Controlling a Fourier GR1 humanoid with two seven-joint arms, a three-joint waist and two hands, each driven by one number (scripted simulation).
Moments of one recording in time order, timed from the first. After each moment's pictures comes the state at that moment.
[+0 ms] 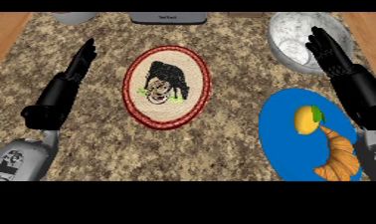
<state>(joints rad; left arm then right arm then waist) -0.23 0.46 -0.21 -1.54 0.10 0.13 -0.05 -0.23 -0.47 0.07 -1.67 -0.18 0.08 0.00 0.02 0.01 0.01</state>
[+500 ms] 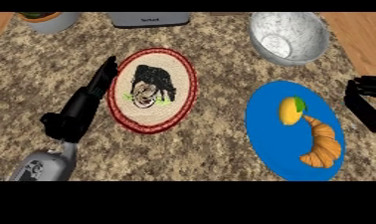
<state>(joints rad) -0.17 0.37 -0.26 -1.54 0.17 0.08 -0.02 -0.04 -0.39 -0.16 -1.56 0.09 -0.47 0.15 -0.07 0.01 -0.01</state>
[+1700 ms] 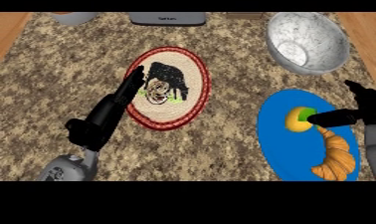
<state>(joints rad) -0.16 0.29 -0.35 -1.59 0.18 0.04 0.05 -0.19 -0.49 0.03 -1.59 0.34 0.05 1.12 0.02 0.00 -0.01</state>
